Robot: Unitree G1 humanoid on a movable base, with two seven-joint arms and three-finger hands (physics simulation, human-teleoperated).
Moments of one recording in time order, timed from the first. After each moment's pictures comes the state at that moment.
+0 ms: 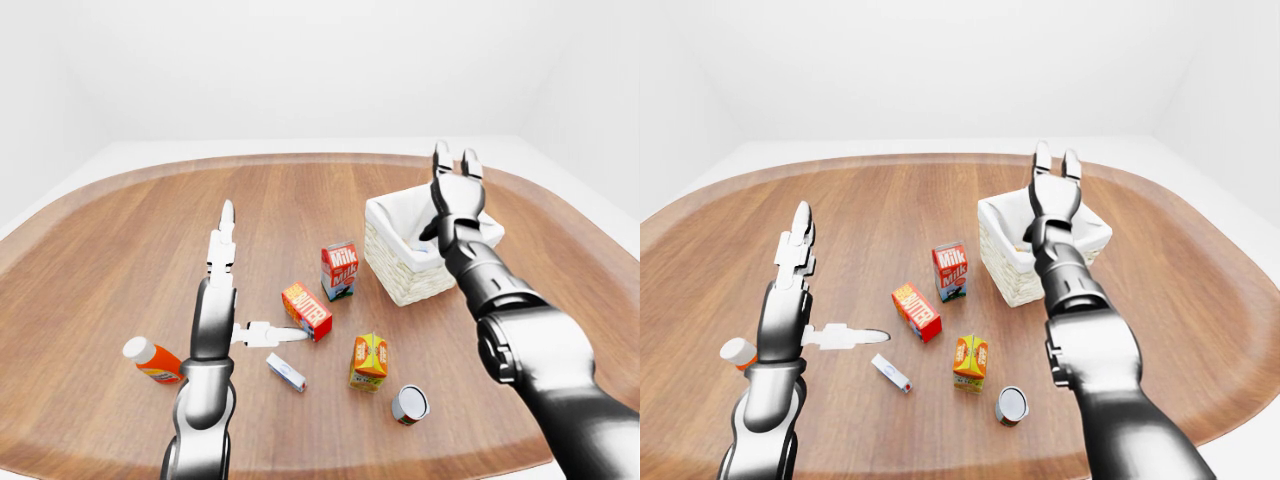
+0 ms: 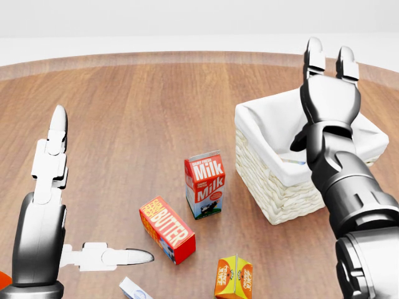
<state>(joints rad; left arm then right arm) 0.13 0.01 -0.04 -0.50 0.42 -0.09 0.01 -1.11 -0.33 0.00 1.36 -1.04 0.01 -0.52</state>
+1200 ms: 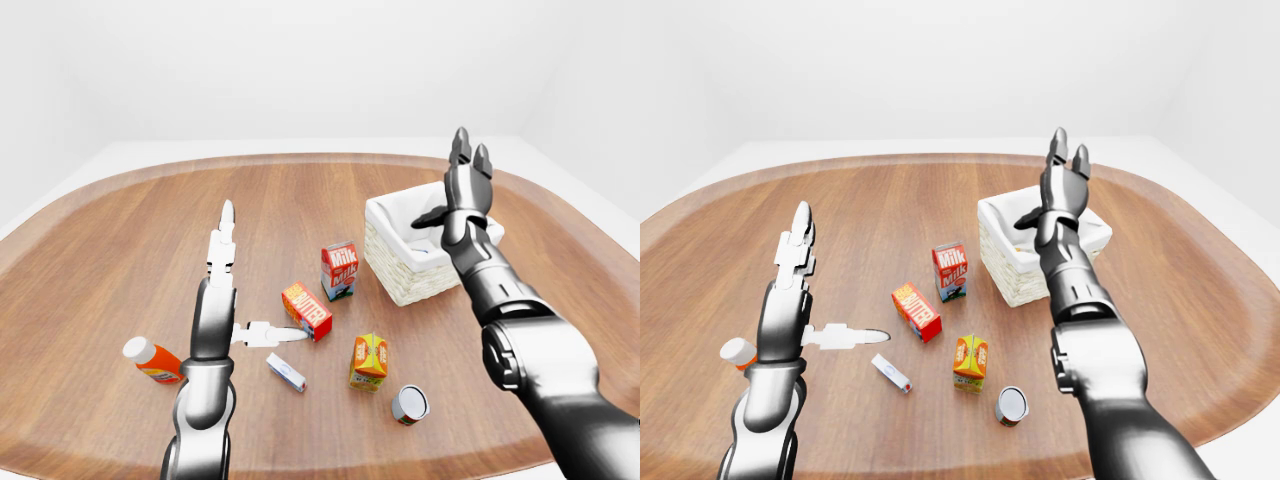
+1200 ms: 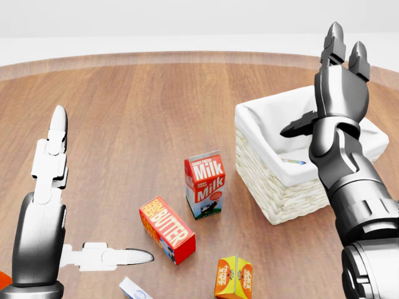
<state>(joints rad) 0.13 0.01 -0.04 -0.50 0.42 -0.09 0.01 -1.06 -0.35 -0.04 1.22 -0.74 -0.09 -0.52</state>
